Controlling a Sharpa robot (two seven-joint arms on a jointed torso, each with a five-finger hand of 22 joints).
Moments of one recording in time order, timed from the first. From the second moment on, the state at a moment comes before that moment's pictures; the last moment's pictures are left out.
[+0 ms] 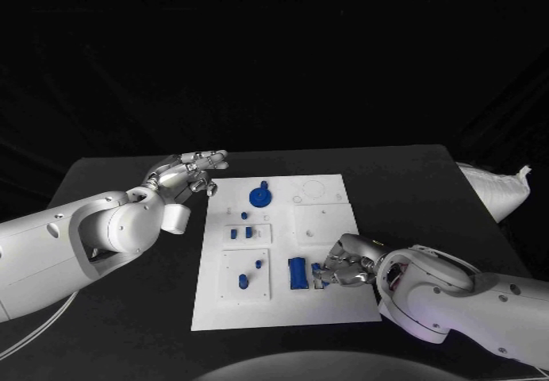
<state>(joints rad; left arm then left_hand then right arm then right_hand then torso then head) 1.16 -0.89 -0.03 1.54 0.12 -0.19 0.31 1.34 -0.14 0.43 0.03 0.09 1.01 0.18 0.12 0.07 1.08 0.09 0.34 0.18 1.35 0.01 1.21 0.78 0.15 1.33 0.10 0.77 0.81 0.85 -1.04 0.02 1.96 -1.36 -0.36 -0.58 1.10 -0.11 0.27 0.21 0.40 1.20 0.04 0.15 0.37 1.47 -0.03 1.43 1.31 1.46 -0.09 1.54 1.31 0.08 1.47 0.01 1.39 1.28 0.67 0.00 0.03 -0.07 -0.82</state>
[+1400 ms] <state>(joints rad) 1.16 -0.89 -0.03 1.55 0.13 -0.19 0.31 1.34 -0.14 0.43 0.03 0.09 1.01 0.18 0.13 0.07 1.08 0.09 0.35 0.18 1.35 0.01 1.21 0.78 0.15 1.33 0.10 0.77 0.81 0.85 -1.04 0.02 1.96 -1.40 -0.33 -0.59 0.94 -0.03 0.00 0.29 0.24 1.23 0.02 0.20 0.42 1.46 -0.05 1.44 1.31 1.46 -0.11 1.55 1.31 0.08 1.46 0.00 1.39 1.30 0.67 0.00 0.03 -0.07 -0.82</state>
